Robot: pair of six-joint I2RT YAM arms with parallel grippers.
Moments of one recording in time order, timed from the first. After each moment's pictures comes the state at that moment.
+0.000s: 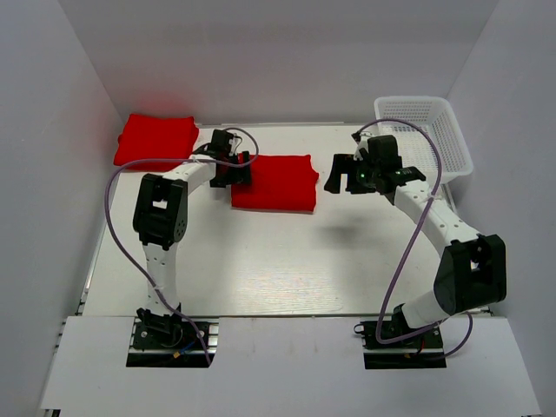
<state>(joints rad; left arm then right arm) -0.27 2.14 1.58 -0.41 0.02 -0.30 0.30 1.48 1.16 -0.42 -0.28 0.23</state>
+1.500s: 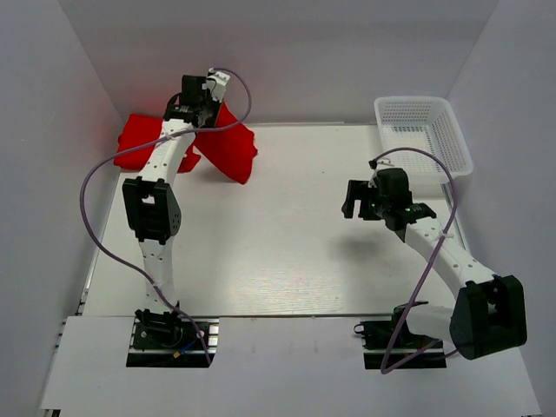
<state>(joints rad) -0.17 2.19 2.17 -0.58 0.00 0.29 0.29 1.21 0.80 -0.32 -0.05 0.25</state>
